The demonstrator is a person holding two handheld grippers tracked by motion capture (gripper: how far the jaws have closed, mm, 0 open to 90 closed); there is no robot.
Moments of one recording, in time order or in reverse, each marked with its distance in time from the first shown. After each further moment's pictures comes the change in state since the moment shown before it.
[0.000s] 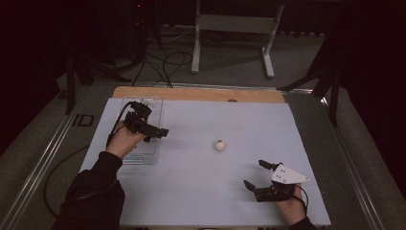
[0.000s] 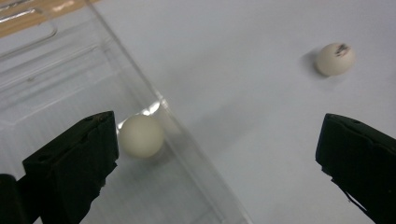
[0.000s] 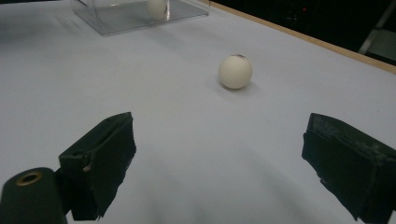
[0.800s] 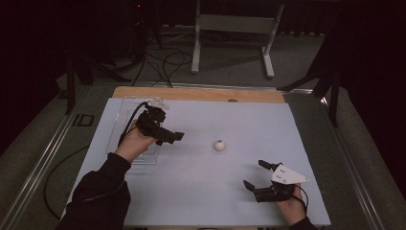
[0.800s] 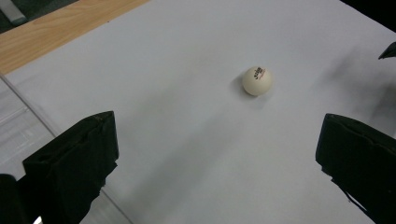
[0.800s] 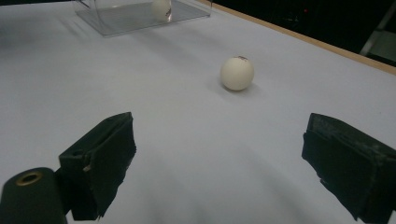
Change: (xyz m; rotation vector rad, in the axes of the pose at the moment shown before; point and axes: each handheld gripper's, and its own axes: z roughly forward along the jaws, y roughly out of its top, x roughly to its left) left arm -0.043 0.014 -0.005 -0.087 -0.122 0.147; right arm 0.001 0.001 0.000 -0.004 0.004 -0.003
